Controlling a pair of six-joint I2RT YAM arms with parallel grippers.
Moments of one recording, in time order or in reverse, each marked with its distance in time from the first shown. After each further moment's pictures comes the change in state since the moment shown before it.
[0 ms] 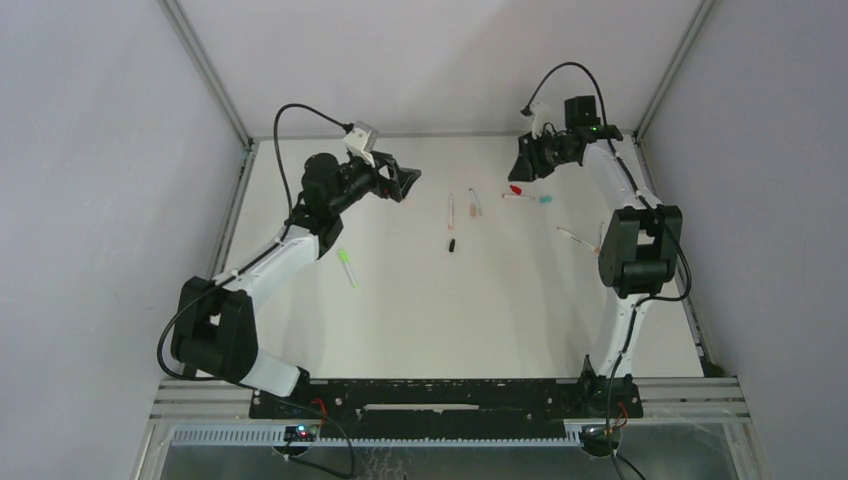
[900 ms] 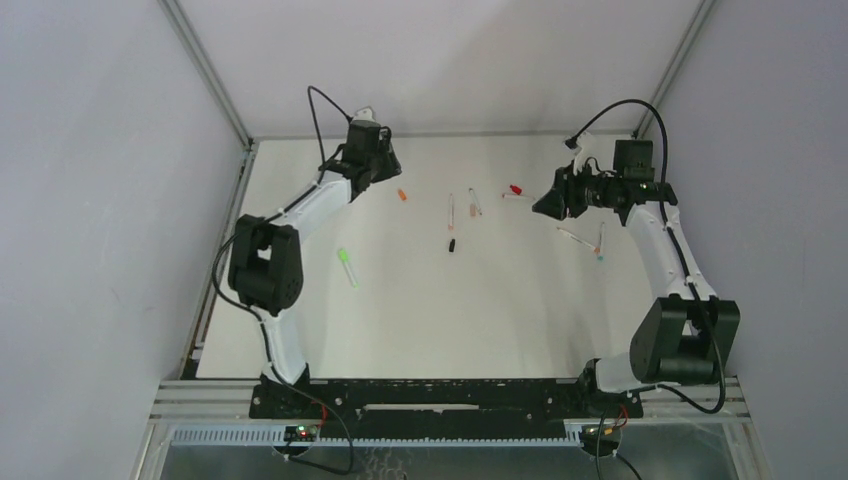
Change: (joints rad) left arm 0.009 0.433 0.501 -0.602 -0.505 -0.372; right arm -0.120 -0.547 -0.550 0.117 -0.130 0.059
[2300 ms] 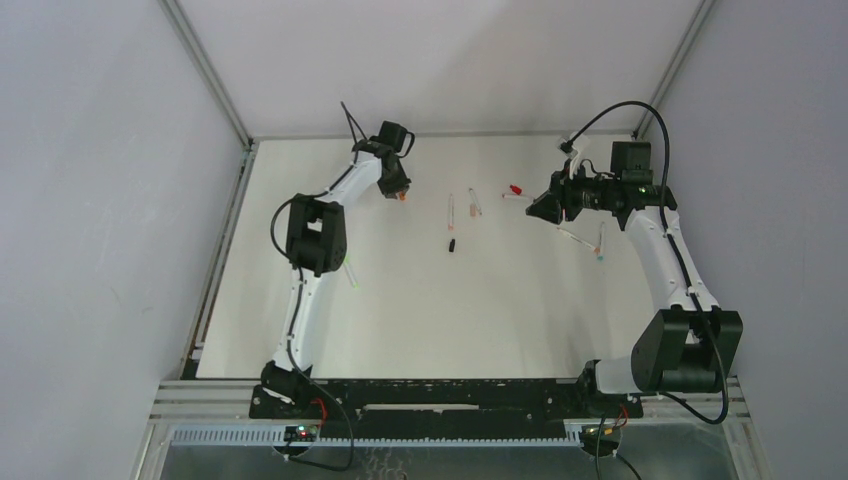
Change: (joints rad) left arm -0.002 0.594 0.710 -0.634 -0.040 -0.198; right arm 0.032 -0.066 -0.025 -0.003 -0.100 -0.060
